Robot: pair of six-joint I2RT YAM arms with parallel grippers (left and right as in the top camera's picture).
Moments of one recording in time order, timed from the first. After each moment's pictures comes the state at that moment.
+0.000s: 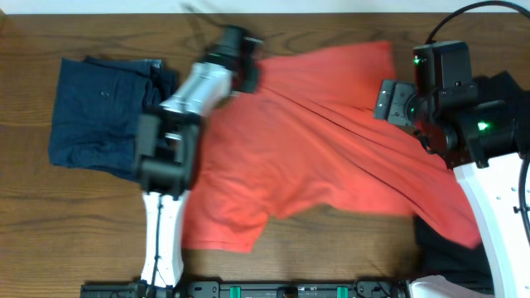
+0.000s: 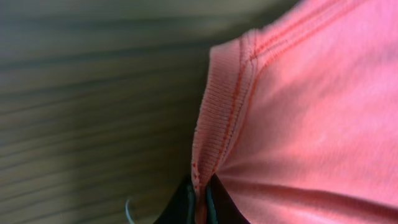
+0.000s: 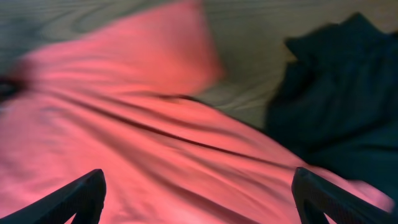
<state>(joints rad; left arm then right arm) -0.20 2.37 1.83 -0.54 0.14 -0.01 0.23 1.38 1.55 -1.12 0.26 0.38</state>
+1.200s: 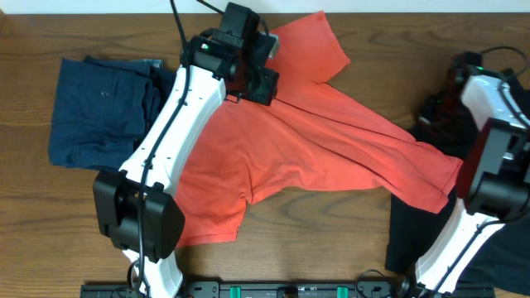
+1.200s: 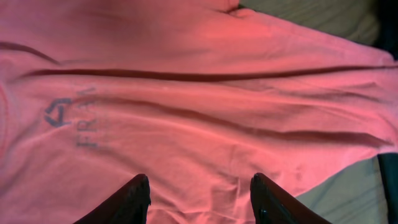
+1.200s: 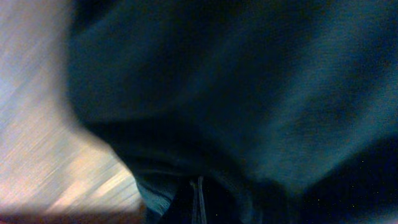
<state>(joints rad) -0.39 1.91 1.83 -1.05 0.24 -0.04 -0.31 2.18 1.58 -0.92 -0.01 0.45</state>
